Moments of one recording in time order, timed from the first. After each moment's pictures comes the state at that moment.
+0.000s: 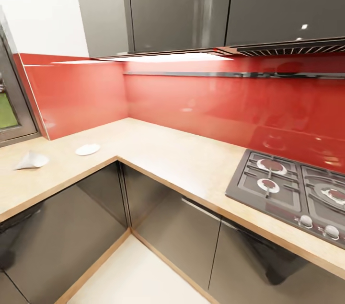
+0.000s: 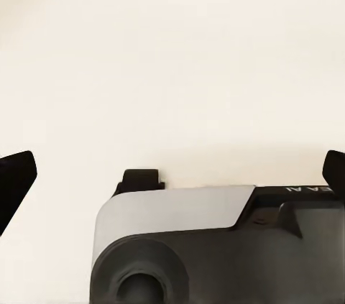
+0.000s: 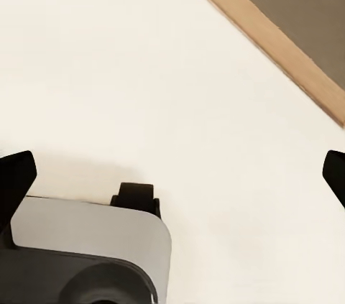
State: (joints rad) left arm 0.03 -0.03 0.01 -0.42 -0.01 -0.04 0.00; right arm -0.08 -0.06 0.00 -0.26 0.11 -0.10 0.00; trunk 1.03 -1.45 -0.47
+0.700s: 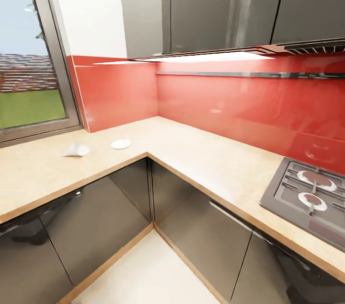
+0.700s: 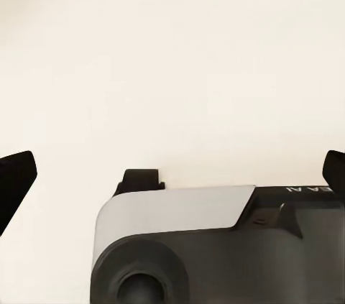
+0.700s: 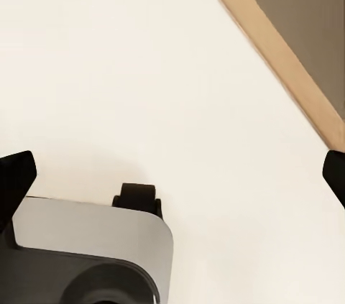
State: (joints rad) left arm 0.03 -0.03 0.01 -0.42 -0.01 -0.04 0.00; right arm -0.08 -0.06 0.00 -0.26 0.11 -0.10 0.00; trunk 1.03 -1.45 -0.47
